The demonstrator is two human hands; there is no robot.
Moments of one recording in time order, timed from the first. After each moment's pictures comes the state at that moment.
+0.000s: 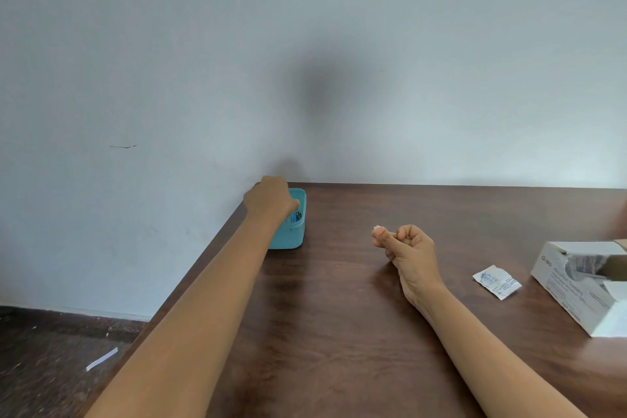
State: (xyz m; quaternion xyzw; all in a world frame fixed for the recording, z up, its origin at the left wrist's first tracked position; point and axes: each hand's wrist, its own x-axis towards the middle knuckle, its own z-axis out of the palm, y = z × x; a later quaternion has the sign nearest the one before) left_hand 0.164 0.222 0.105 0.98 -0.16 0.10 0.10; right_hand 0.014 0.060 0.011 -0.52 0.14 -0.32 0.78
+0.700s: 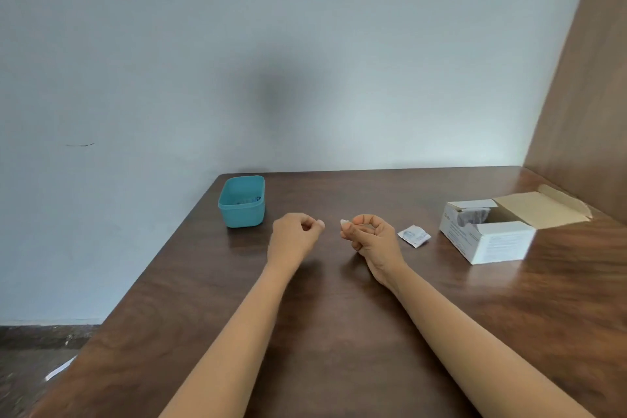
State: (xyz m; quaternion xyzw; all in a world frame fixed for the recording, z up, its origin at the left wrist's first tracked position) left_hand 0.020 0.198 0.045 0.87 -0.27 0.02 0.40; right_hand -0.065 0.067 0.017 -0.53 0.14 -0.29 0.79
